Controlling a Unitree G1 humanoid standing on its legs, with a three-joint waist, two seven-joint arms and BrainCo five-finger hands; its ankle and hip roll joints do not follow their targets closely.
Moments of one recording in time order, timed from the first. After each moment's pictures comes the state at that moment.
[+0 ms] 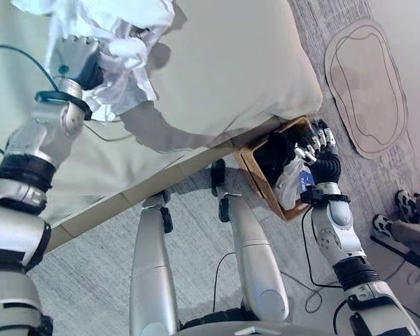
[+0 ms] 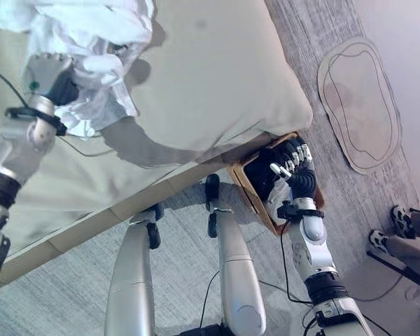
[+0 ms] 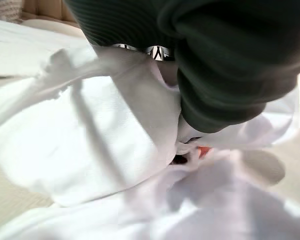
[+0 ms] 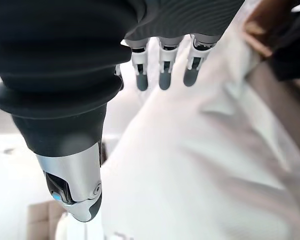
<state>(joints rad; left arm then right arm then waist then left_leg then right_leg) -0.87 0.92 -0.40 0.61 0.58 -0.14 0.36 -0.28 -0.37 0.11 0.33 0.57 -0.43 -0.08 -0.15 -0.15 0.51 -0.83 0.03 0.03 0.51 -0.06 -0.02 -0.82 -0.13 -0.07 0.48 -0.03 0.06</state>
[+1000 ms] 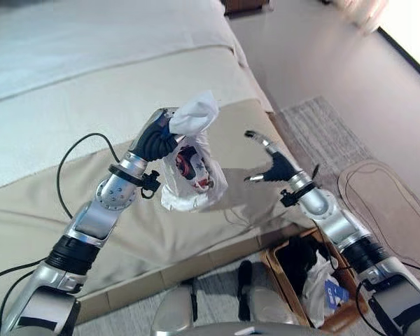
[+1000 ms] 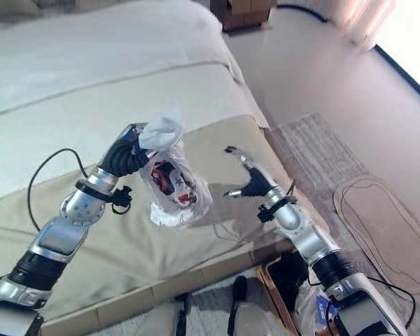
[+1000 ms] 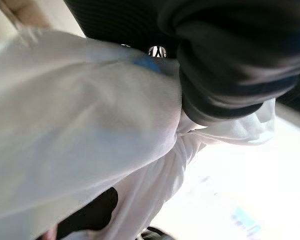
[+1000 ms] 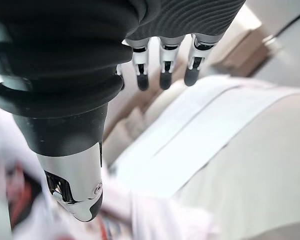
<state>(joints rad) -0.39 0.66 -0.26 -0.07 -0.06 -0.38 0.00 -0.44 -0.53 0.46 0.27 -0.22 -0.33 -0.06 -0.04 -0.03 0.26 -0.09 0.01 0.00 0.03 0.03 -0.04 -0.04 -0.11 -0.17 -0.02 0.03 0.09</state>
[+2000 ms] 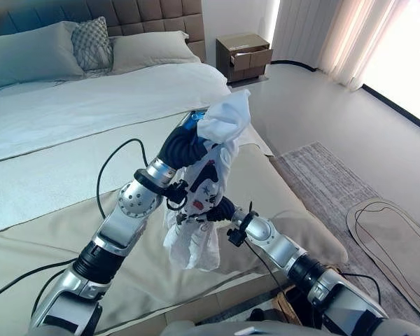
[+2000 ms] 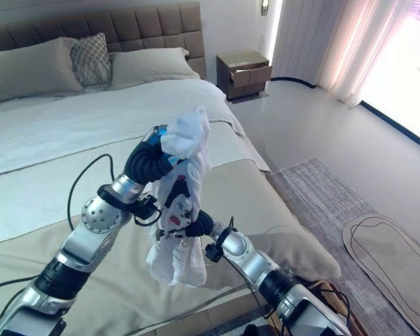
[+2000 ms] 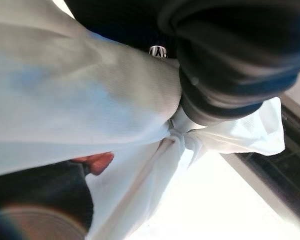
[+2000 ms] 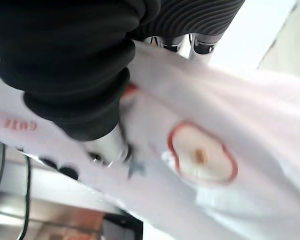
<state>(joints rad) -0.39 0.53 -0.37 -0.21 -0.27 -0.34 -0.07 -0.41 -0.20 0.68 0.48 0.06 -0.23 0.12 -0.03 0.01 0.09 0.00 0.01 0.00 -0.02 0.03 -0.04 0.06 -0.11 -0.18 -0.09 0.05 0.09</state>
